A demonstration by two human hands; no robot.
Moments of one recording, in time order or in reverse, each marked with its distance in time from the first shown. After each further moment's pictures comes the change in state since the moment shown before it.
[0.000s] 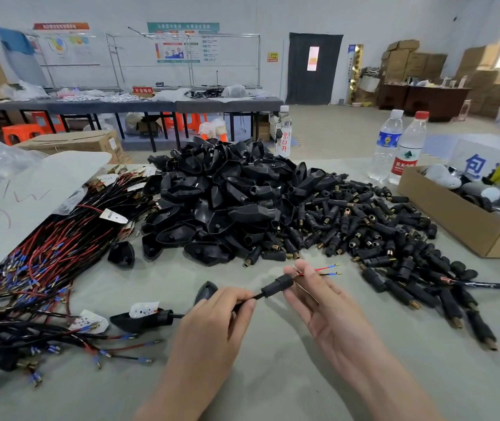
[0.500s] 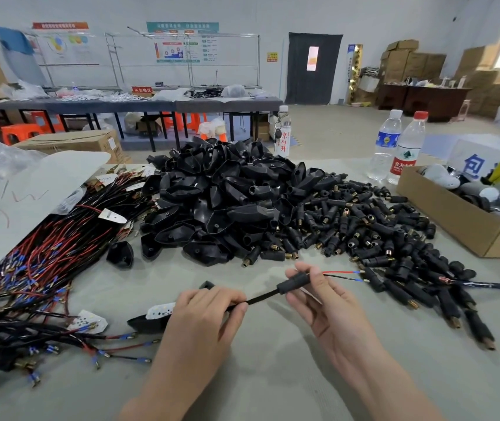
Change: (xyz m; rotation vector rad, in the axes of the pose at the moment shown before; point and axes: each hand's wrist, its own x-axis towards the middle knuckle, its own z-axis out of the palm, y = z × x) left_hand 0.007 -0.016 -0.003 0.170 0.045 0.182; right_hand 0.001 -0.002 -0.002 -0.057 0.036 -0.050
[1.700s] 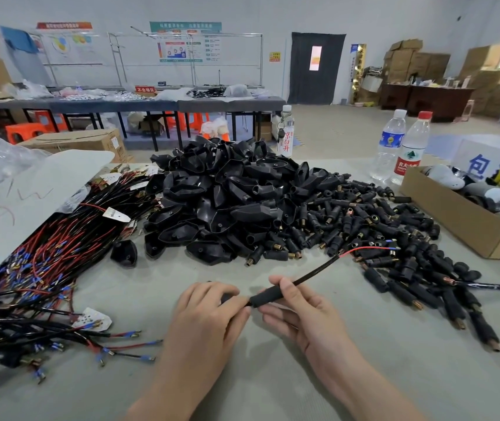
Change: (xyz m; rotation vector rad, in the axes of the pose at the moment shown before) left_hand -0.003 -0.008 0.003 0.117 -0.052 0.022; right_hand -0.008 0.023 0.015 -0.166 -0.085 0.095
